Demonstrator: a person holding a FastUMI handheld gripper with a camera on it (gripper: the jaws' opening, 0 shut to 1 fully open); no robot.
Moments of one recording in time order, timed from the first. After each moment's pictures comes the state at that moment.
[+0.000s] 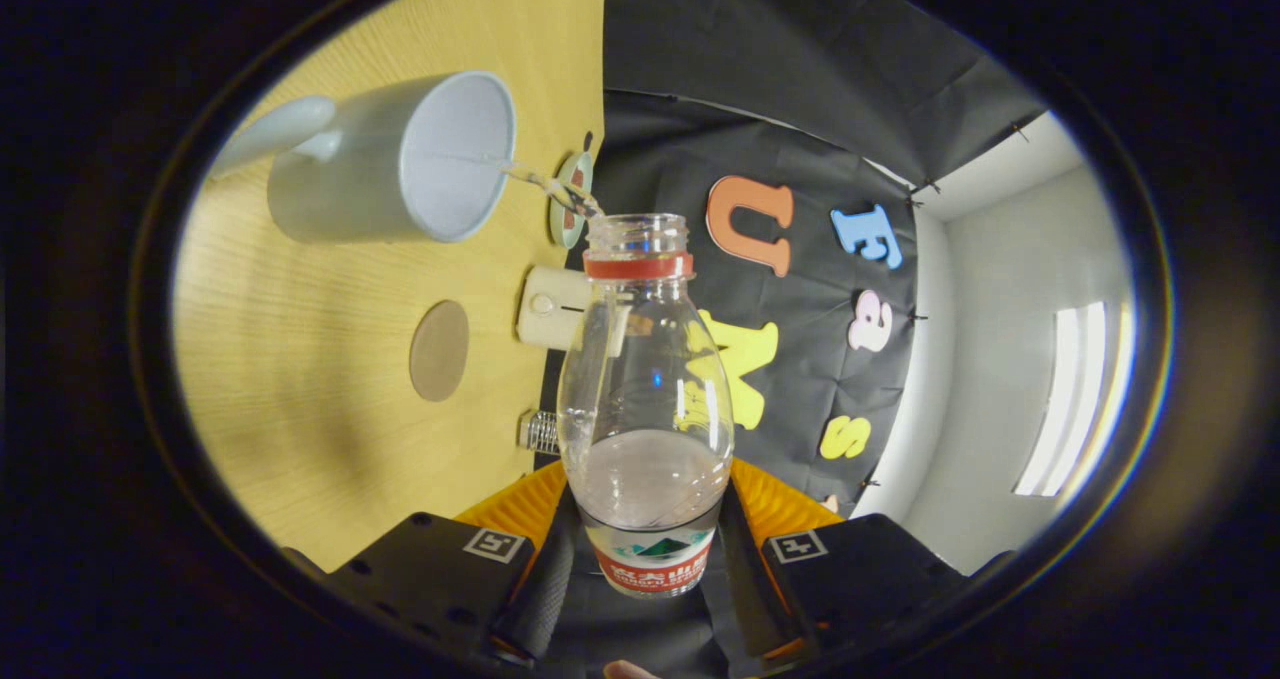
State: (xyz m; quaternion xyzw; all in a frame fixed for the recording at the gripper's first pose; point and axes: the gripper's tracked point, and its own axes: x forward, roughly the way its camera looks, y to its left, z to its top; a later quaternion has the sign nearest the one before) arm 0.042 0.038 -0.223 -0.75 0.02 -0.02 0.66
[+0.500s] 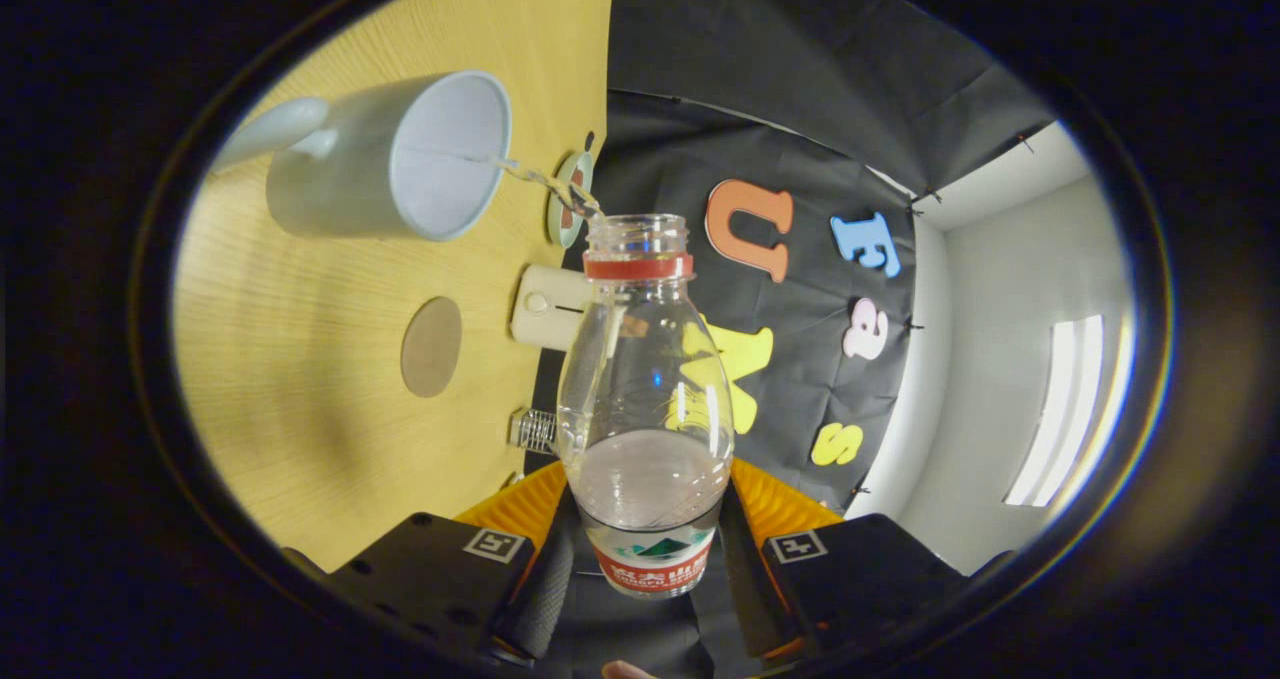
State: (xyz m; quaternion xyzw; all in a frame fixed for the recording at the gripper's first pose) arm 0.043 0.043 -0.215 -0.77 0.02 -0.02 0.64
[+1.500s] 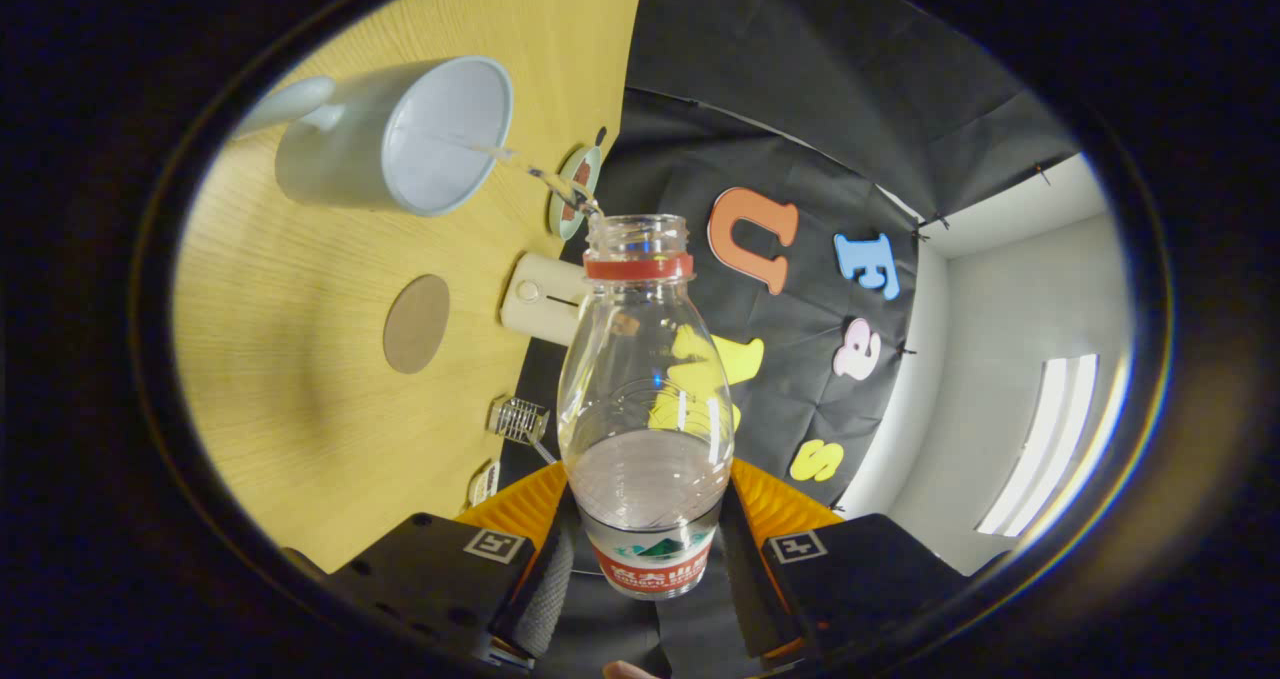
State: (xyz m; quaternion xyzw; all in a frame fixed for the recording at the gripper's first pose) arm 0.043 0.046 -0.195 -0.80 0.01 -0.02 0.60
